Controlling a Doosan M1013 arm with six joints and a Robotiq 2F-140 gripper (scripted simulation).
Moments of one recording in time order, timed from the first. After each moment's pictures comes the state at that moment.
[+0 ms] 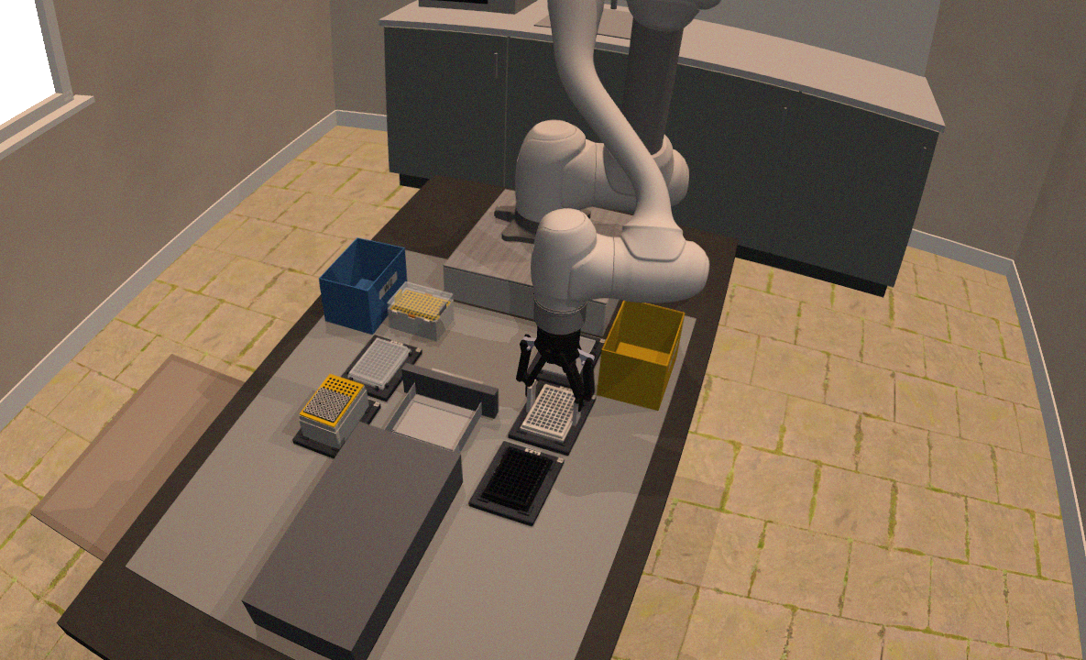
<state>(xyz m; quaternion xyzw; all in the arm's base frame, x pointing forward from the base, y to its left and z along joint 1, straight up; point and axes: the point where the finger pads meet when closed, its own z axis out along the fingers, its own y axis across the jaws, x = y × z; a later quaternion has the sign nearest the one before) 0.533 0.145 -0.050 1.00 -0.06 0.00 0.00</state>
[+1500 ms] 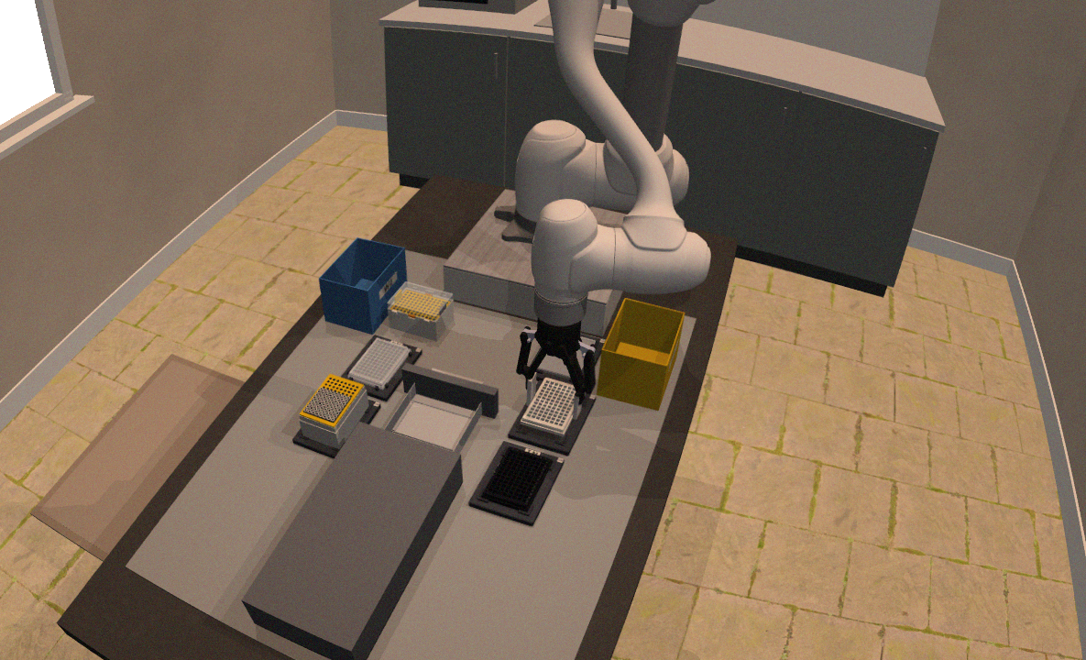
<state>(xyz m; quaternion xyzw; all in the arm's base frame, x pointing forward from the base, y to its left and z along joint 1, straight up) 0.533 0.145 -0.032 1.00 -0.06 0.00 0.00</state>
